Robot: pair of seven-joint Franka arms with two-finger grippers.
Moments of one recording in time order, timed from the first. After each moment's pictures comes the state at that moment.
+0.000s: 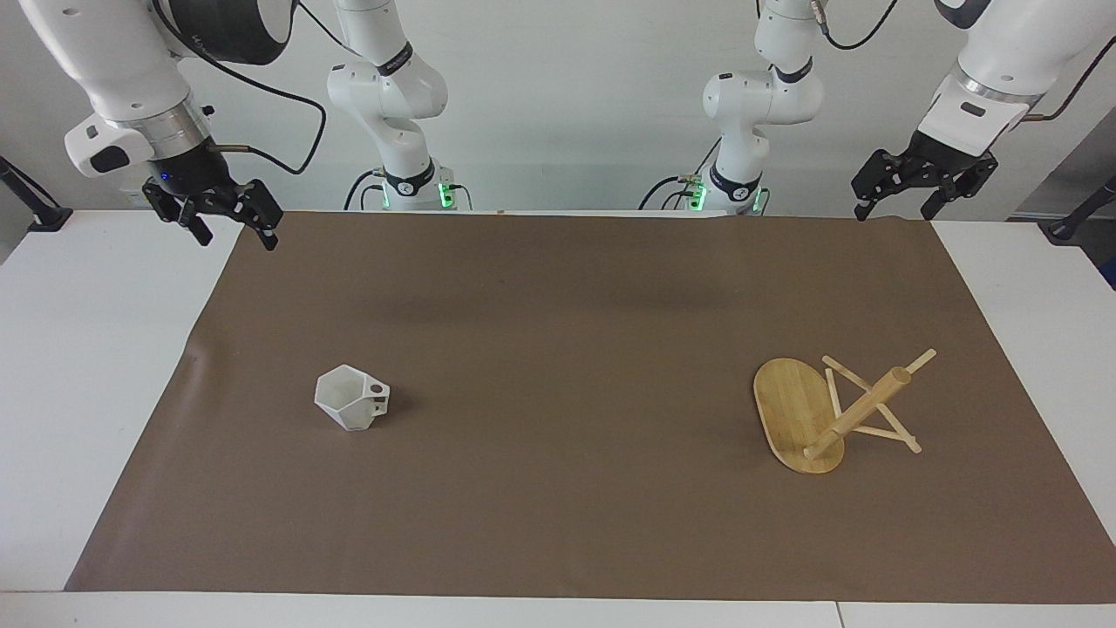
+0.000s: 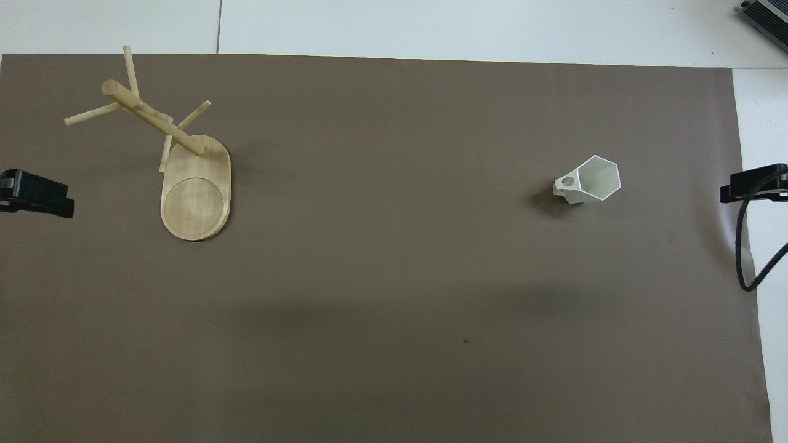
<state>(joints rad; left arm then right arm) -0.08 -0.02 0.01 -1.47 0.00 1.42 -0.03 -0.08 -0.01 -0.05 -1.60 0.01 1.62 -0.03</state>
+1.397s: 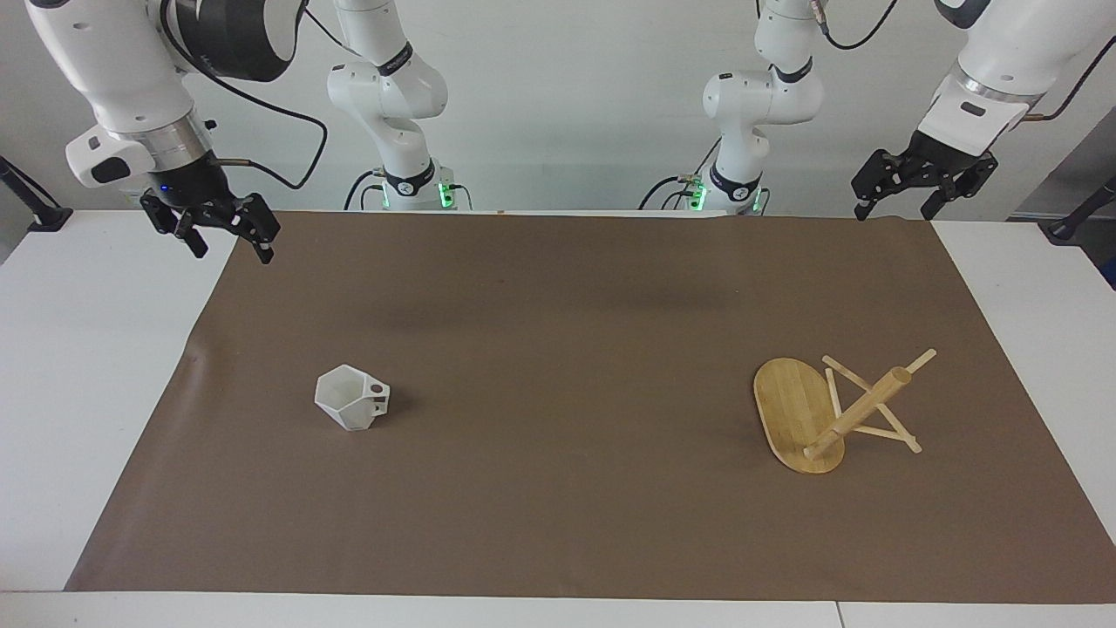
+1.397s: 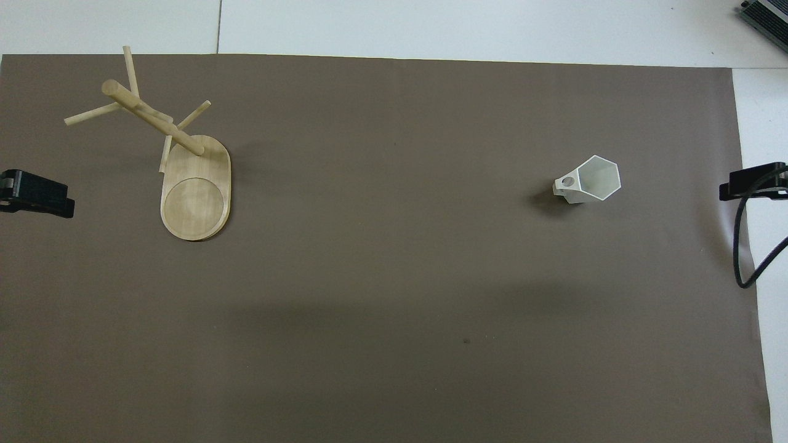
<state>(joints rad) -0.08 -0.02 0.01 -1.47 0.00 1.42 -0.03 -0.08 0.00 -0.05 -1.69 -0.01 1.77 -0.03</state>
